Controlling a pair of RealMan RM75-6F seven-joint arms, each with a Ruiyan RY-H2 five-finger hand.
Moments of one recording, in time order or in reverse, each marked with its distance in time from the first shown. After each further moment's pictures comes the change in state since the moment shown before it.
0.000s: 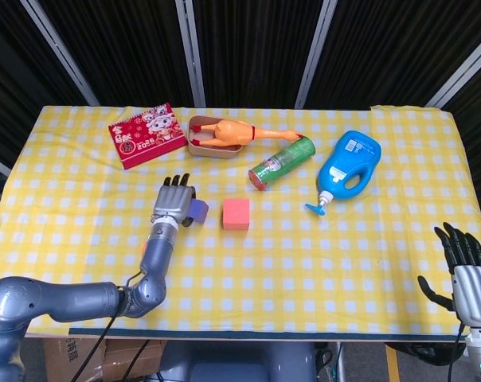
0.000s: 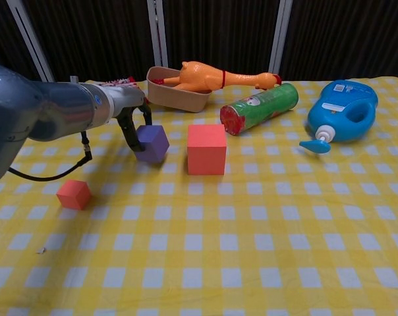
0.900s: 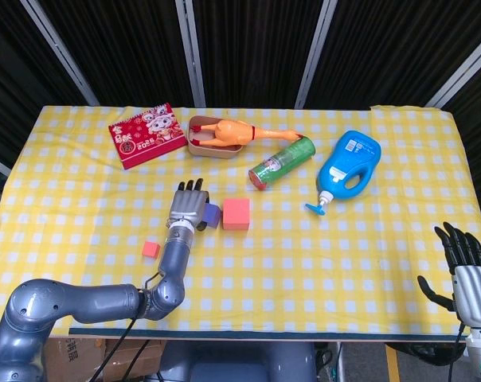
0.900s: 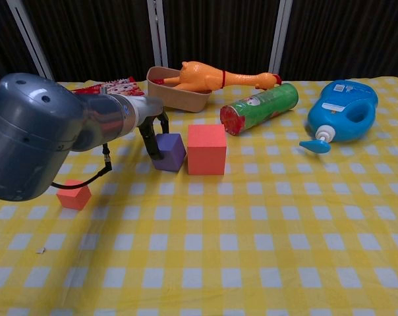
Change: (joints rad) left arm -0.039 -0.105 -0.054 0.084 -0.036 0.005 0.055; right arm -0.001 0.001 -0.001 0.001 -0.008 0.009 0.013
